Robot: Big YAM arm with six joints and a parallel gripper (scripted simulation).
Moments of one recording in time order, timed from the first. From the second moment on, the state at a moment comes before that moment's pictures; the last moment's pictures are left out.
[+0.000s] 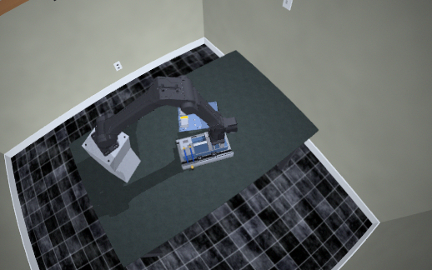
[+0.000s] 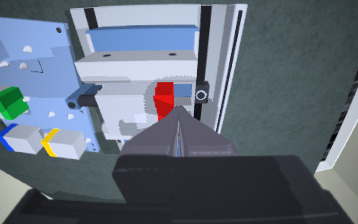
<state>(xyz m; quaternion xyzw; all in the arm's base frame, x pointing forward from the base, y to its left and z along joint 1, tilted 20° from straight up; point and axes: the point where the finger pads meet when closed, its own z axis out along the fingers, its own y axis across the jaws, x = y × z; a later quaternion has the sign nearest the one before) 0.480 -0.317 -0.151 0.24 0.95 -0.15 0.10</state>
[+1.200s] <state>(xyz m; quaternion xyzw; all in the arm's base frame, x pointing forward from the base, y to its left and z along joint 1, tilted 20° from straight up) 0.475 -0.326 -0.150 0.24 0.96 -0.15 0.09</state>
